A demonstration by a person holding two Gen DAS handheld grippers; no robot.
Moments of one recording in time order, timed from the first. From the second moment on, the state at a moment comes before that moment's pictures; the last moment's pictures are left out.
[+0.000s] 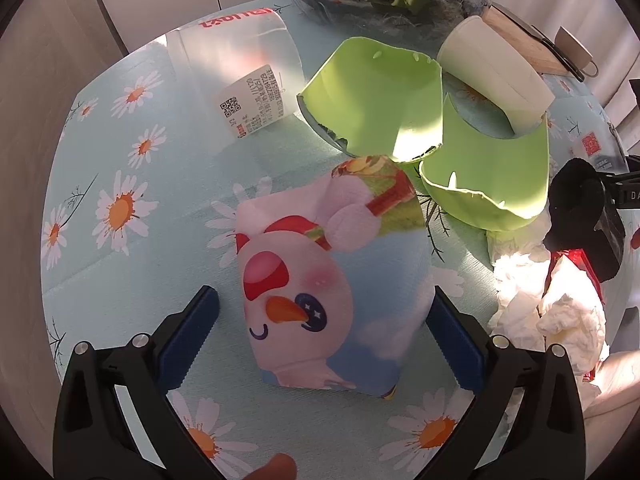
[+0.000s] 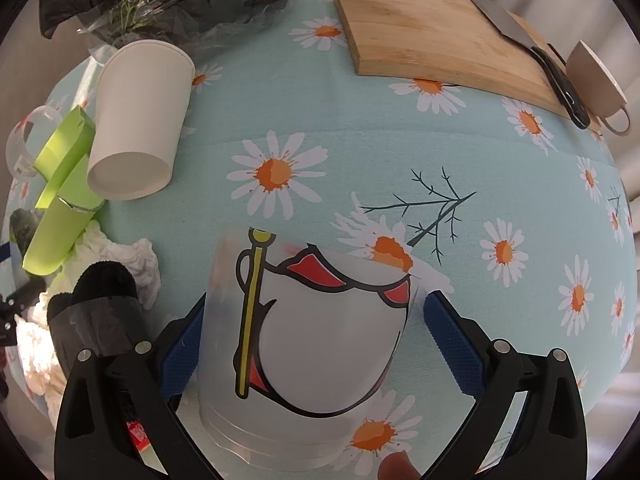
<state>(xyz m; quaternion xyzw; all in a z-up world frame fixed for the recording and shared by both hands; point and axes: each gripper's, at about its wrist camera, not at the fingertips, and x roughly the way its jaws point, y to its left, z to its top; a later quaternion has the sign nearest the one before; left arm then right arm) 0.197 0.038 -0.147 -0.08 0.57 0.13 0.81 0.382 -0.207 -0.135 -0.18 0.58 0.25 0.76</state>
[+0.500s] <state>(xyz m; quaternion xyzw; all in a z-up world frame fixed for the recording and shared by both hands) 0.219 0.025 -0.127 -0.09 0.61 0.12 0.78 0.369 -0.209 -0.122 -0.17 0.56 0.25 0.77</state>
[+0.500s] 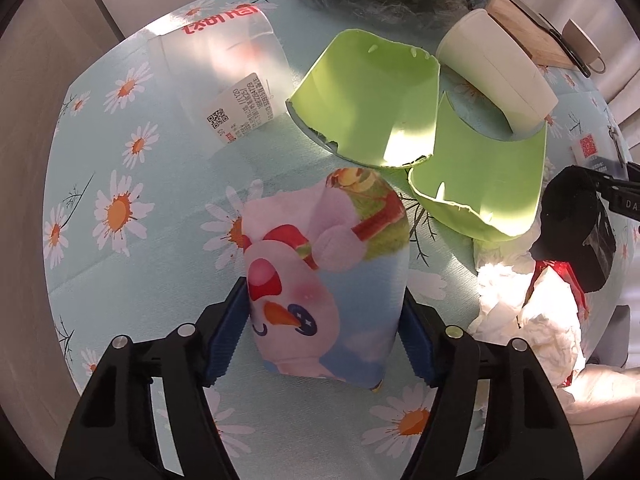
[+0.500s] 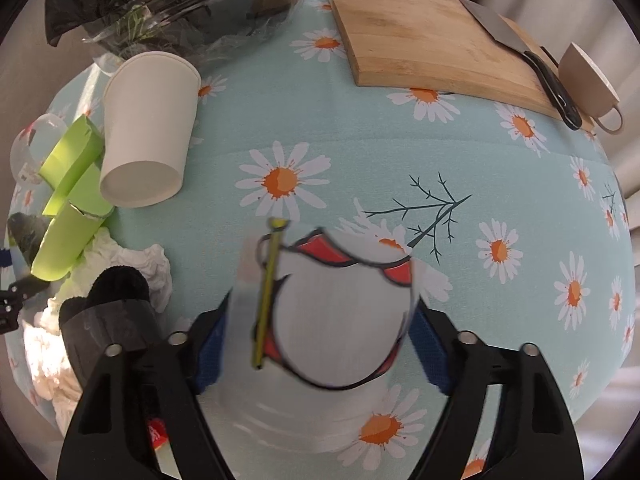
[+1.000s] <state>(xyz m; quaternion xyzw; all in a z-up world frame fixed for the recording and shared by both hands) 0.203 0.004 -0.097 -0.16 0.60 0.07 0.78 0.356 -0.237 -0.068 -0.14 0.55 0.30 0.77</state>
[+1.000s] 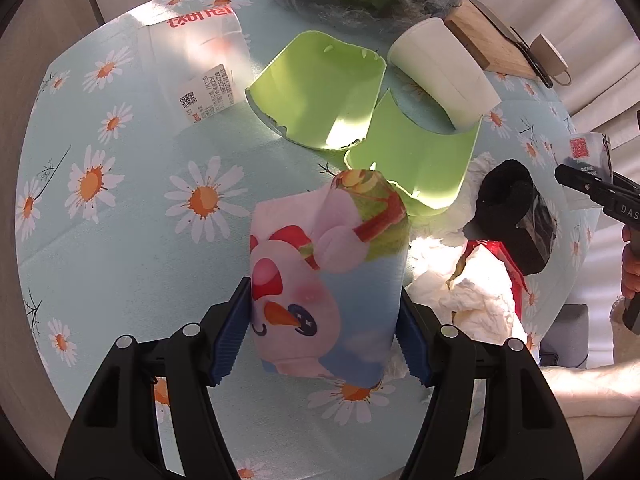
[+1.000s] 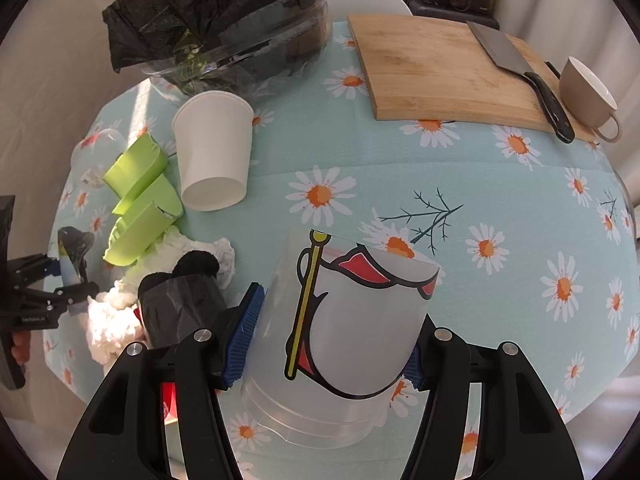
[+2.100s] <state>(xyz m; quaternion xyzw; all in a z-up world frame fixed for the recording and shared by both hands) 0.266 0.060 0.037 -0.08 0.56 0.08 0.82 0.406 -0.196 0.105 -0.10 0.39 0.42 0.81</state>
